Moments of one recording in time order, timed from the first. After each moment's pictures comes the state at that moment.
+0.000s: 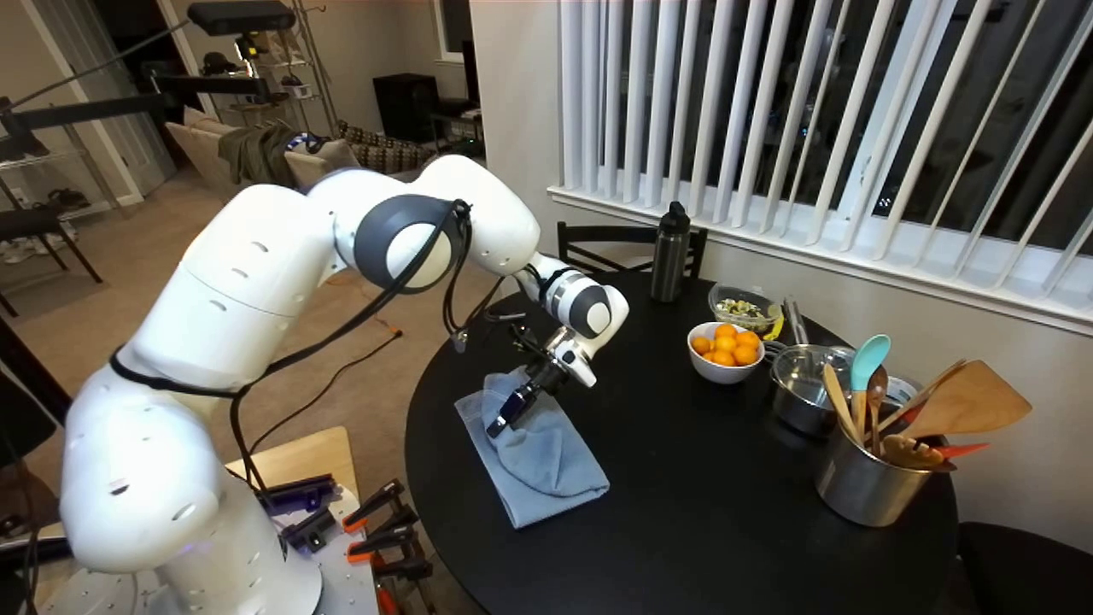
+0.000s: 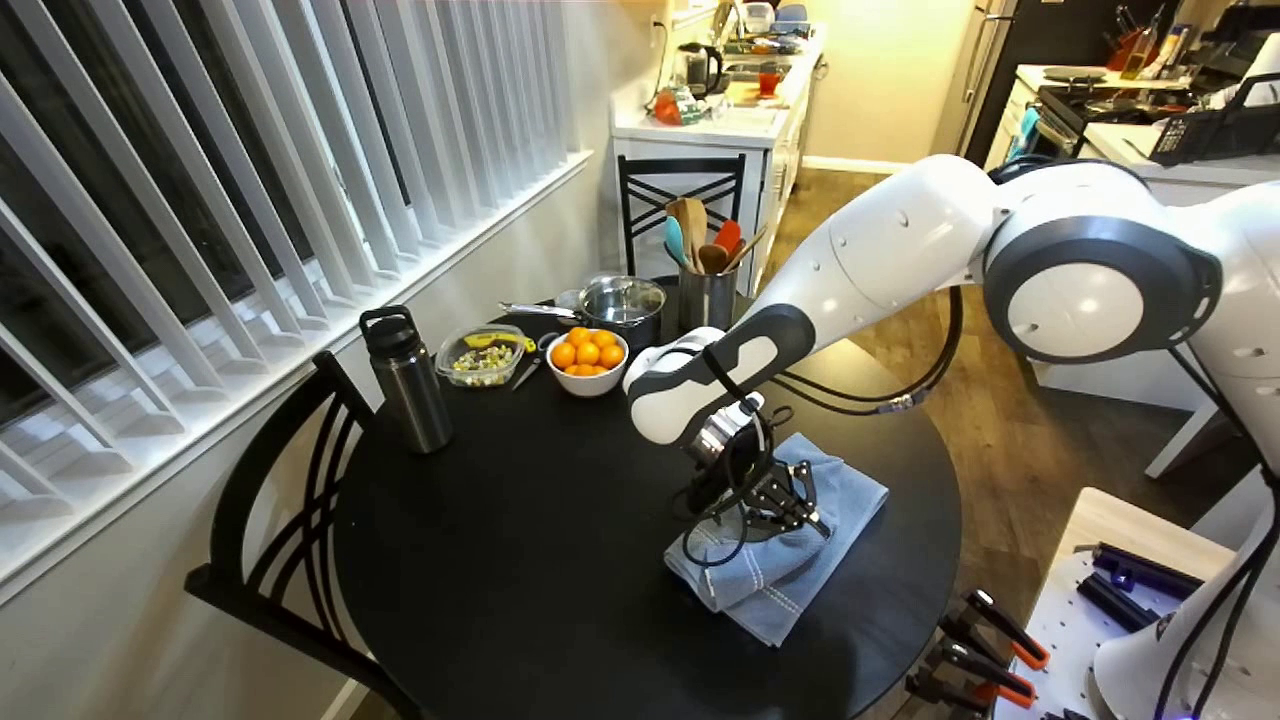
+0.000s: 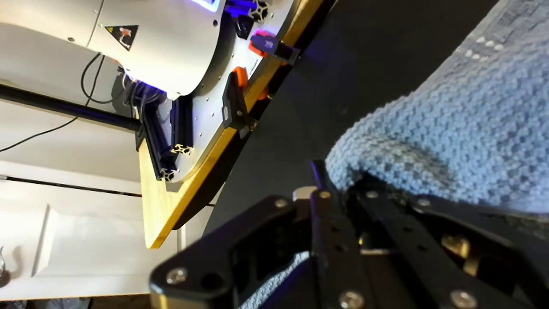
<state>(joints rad) 0.23 0.81 0.00 -1.62 0.03 1.36 1.13</state>
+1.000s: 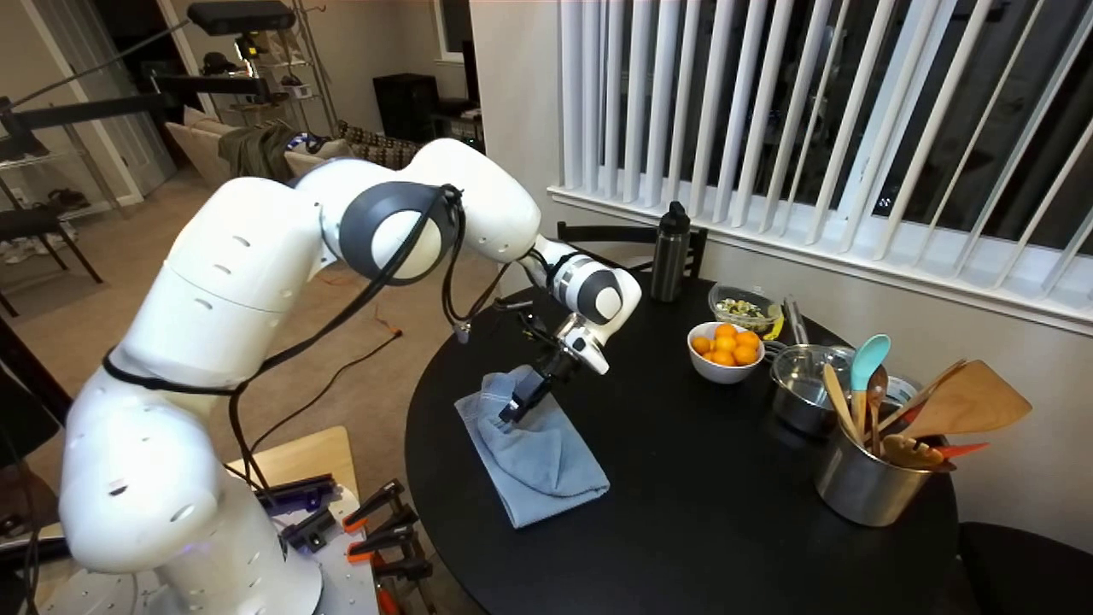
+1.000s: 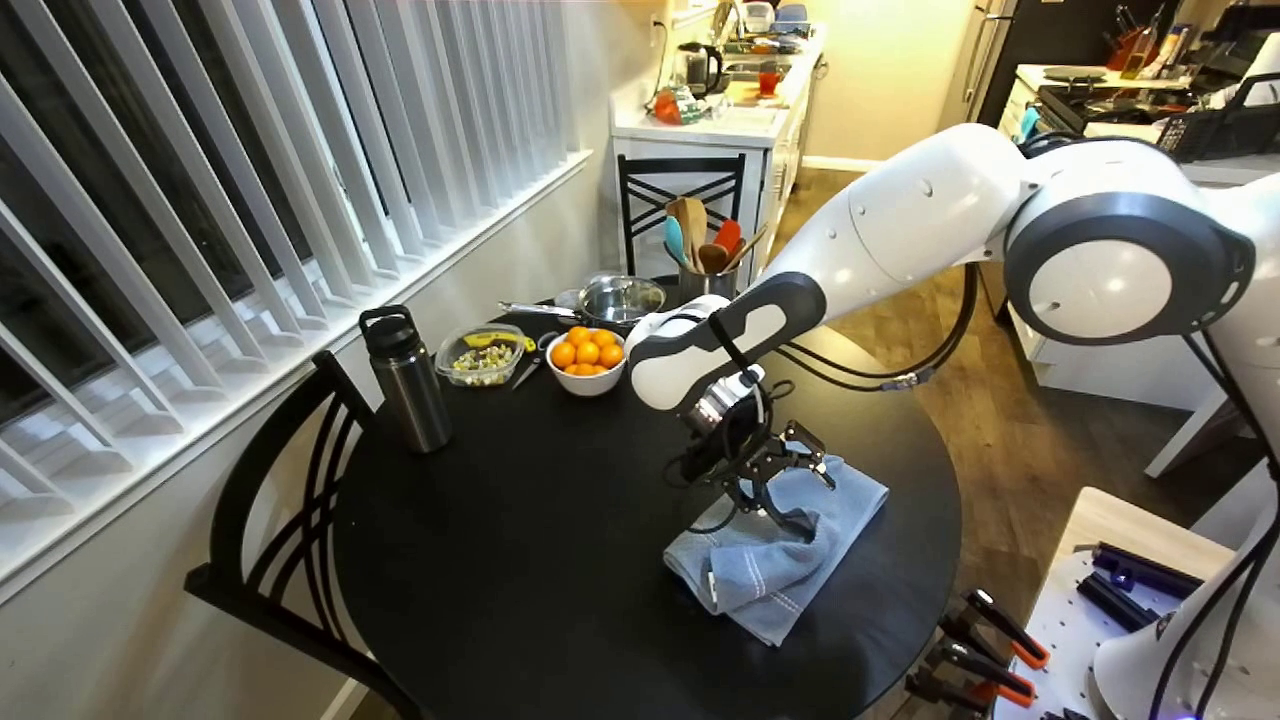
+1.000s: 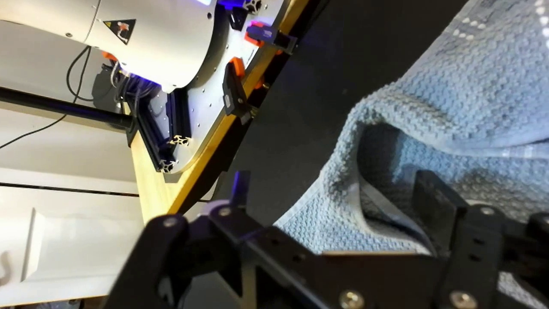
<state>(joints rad) 0.22 0.76 -0.02 -1.61 0.03 1.37 1.13</state>
